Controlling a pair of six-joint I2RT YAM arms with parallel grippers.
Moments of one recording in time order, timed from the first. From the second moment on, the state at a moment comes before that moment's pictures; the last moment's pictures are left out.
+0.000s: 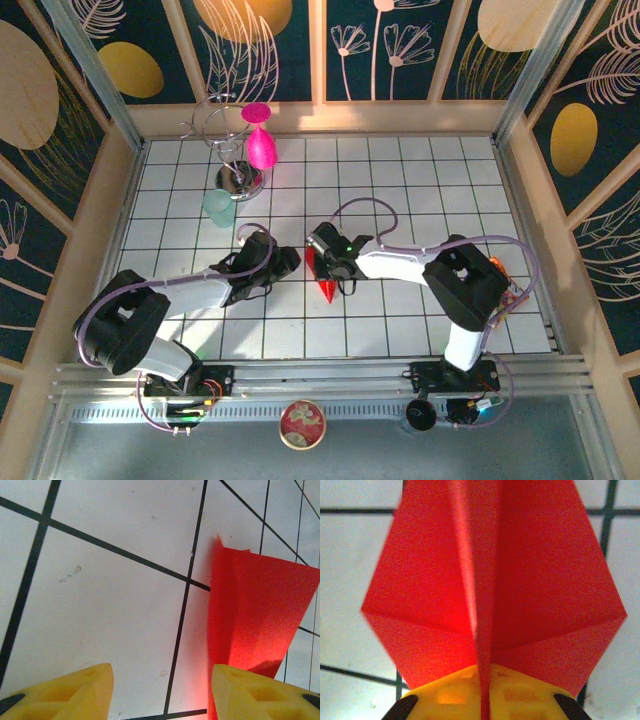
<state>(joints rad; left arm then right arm) -0.66 1.46 0.55 0.15 0.00 -1.08 0.89 1.79 1.05 -0.39 0.11 0.77</state>
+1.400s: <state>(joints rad) -0.64 1.36 0.56 -0.04 -0.16 -0.97 0.57 2.11 1.47 -0.46 0.08 0.44</state>
